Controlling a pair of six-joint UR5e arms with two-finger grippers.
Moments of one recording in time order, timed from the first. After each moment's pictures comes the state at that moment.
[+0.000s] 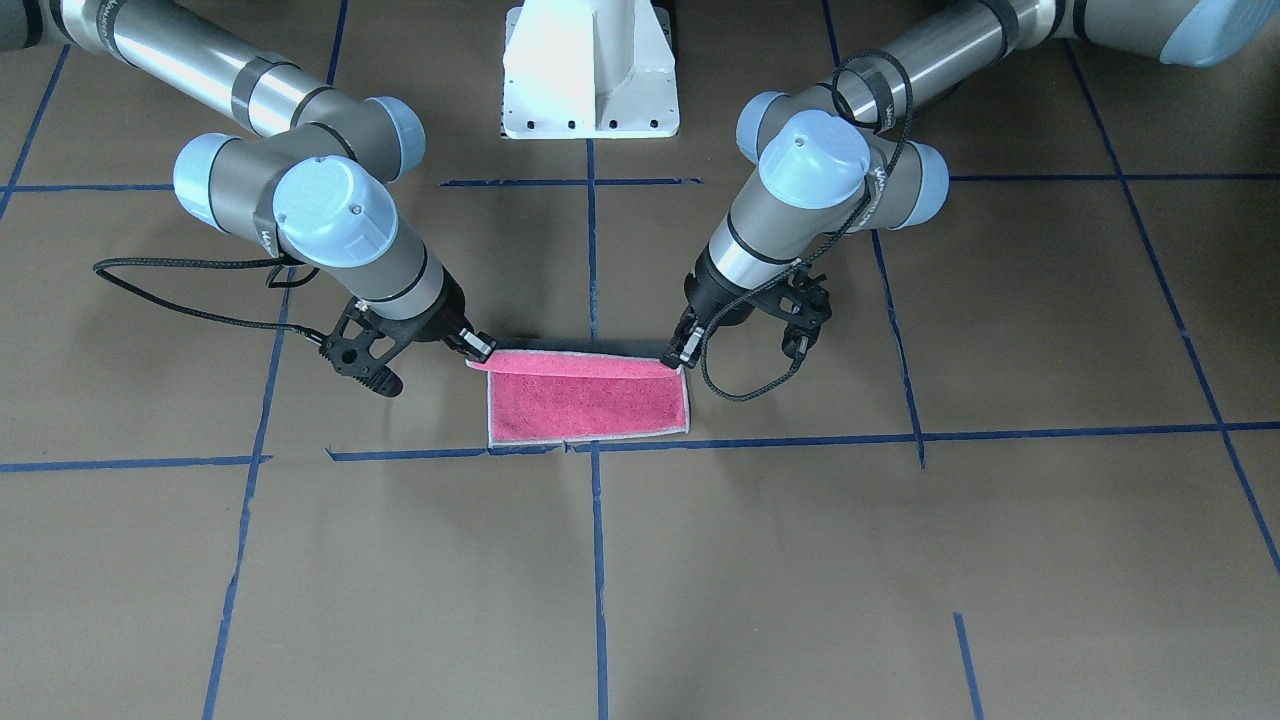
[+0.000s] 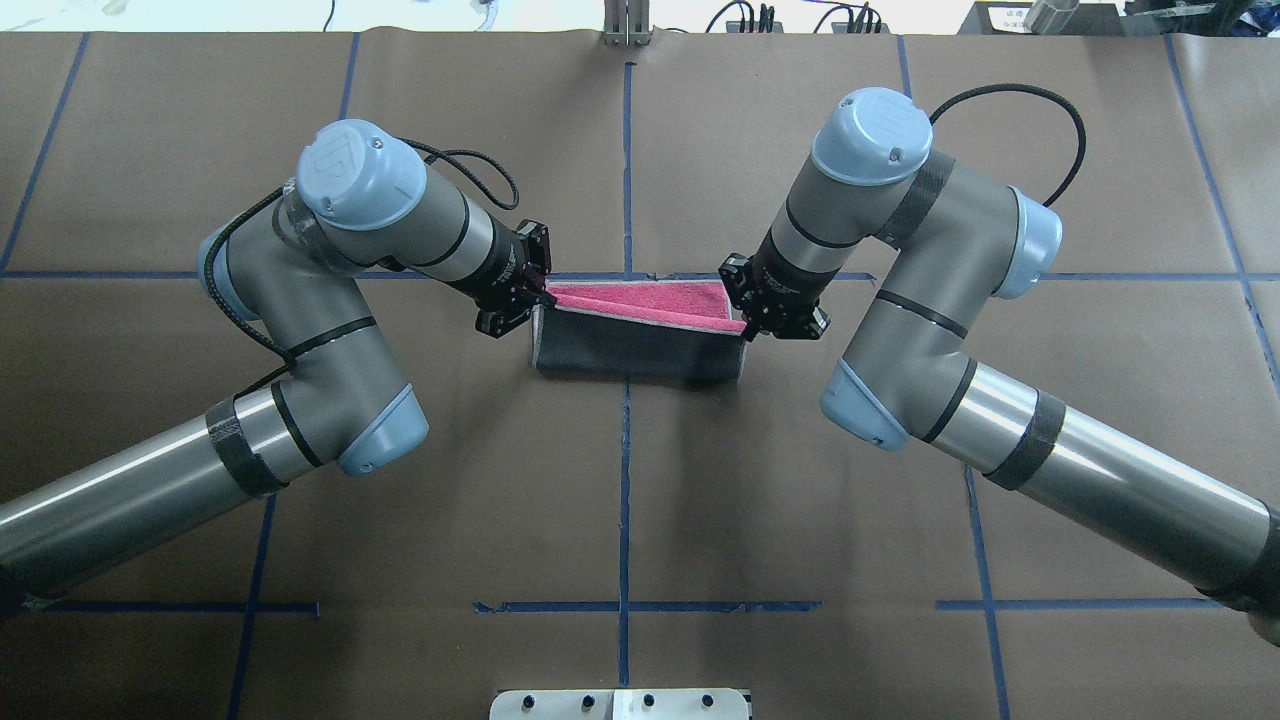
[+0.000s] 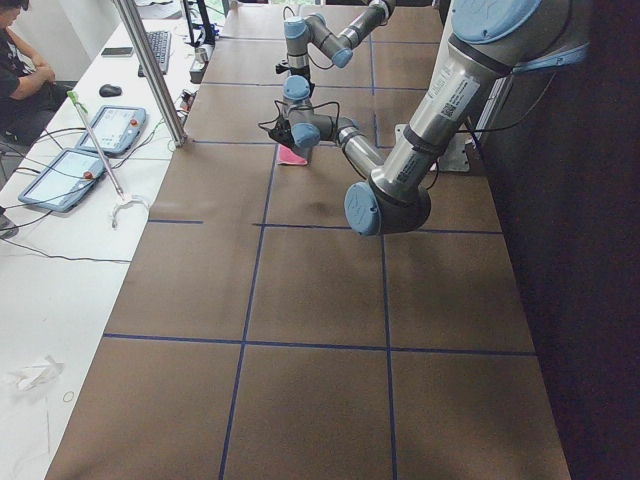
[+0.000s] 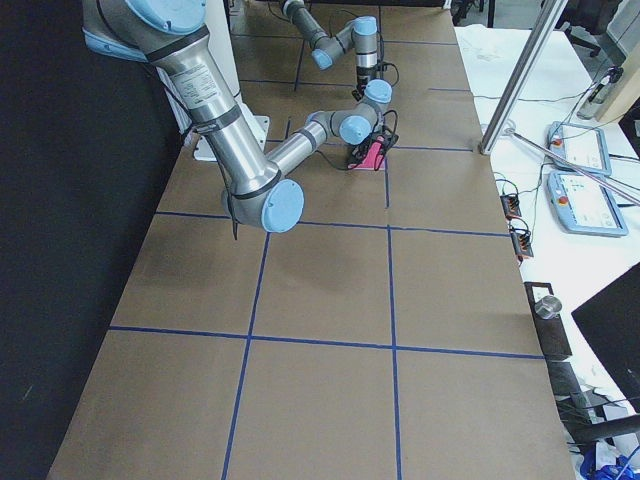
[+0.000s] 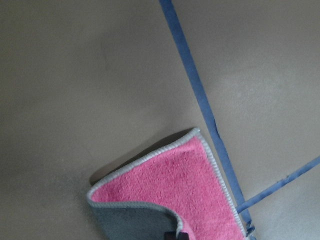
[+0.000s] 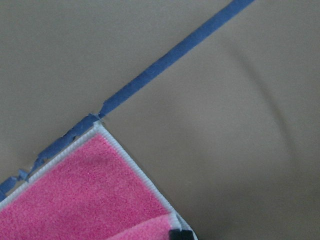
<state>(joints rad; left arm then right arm) -0.66 -2.24 -1.46 -2.09 -2.02 -2.37 0.71 -0.94 1.50 -1.39 2.19 1.73</state>
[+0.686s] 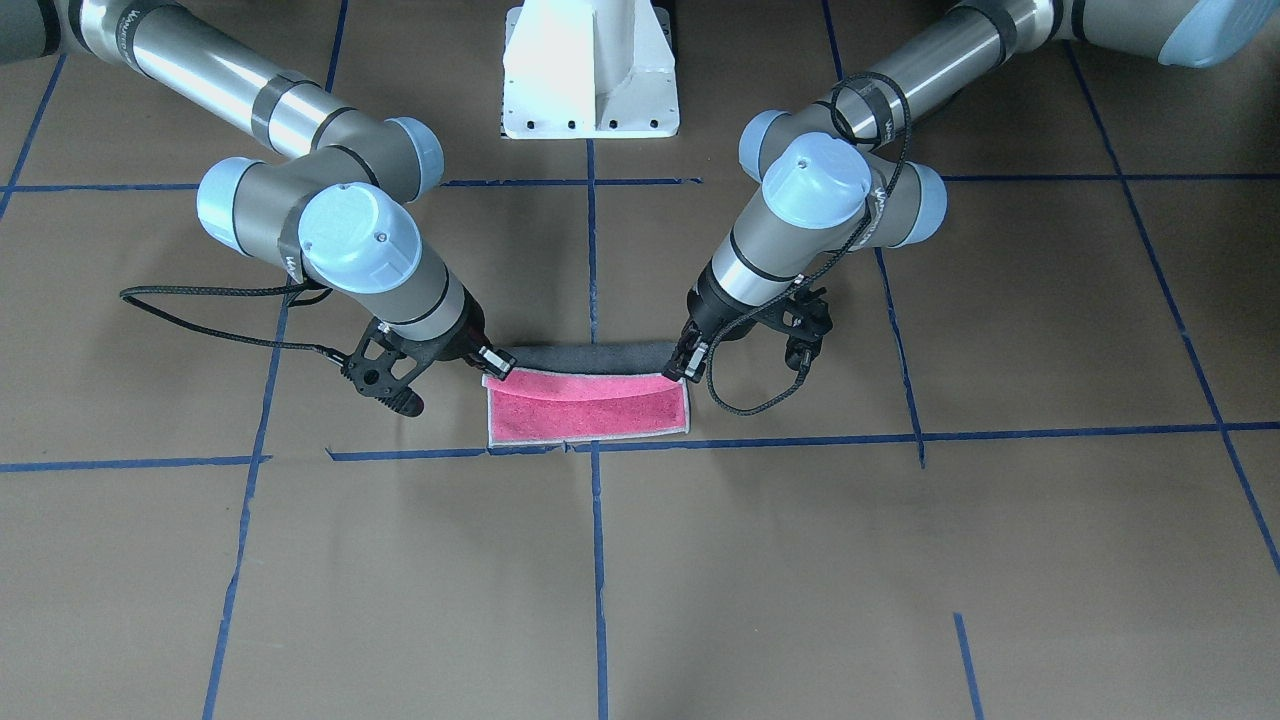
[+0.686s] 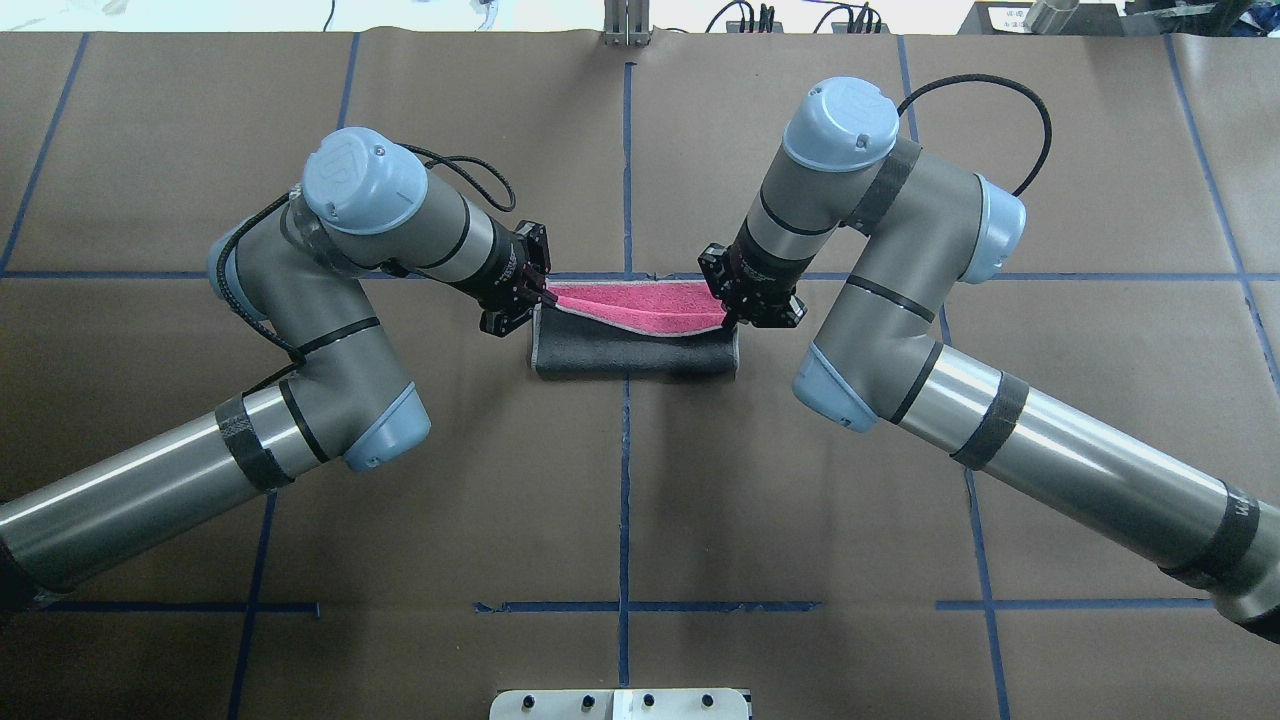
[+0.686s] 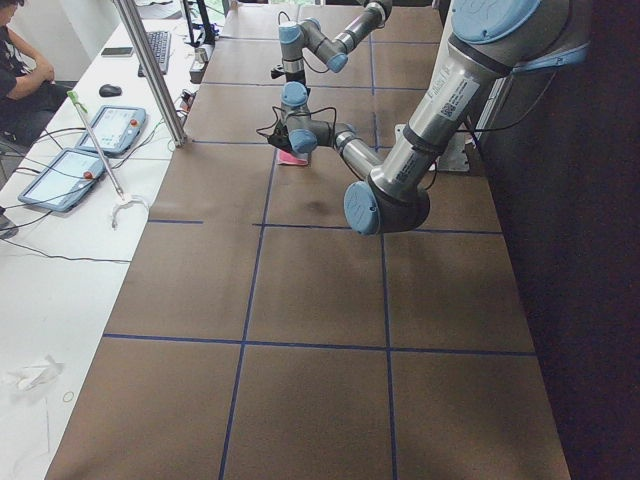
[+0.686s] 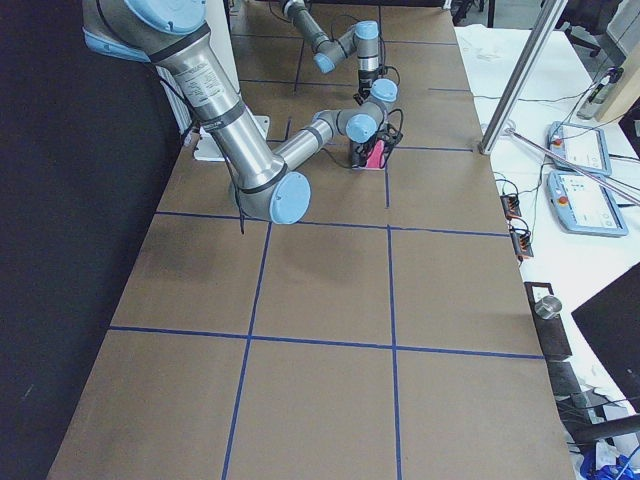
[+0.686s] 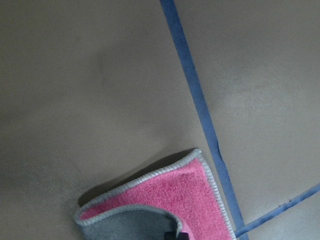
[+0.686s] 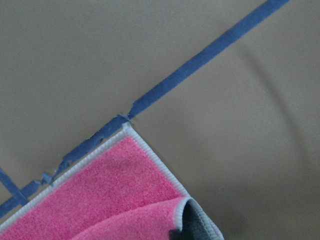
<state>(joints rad) -0.66 -2.25 -1.41 -2.15 -2.01 -2.44 0.71 -0.88 1.42 -1.36 2.19 1.73</state>
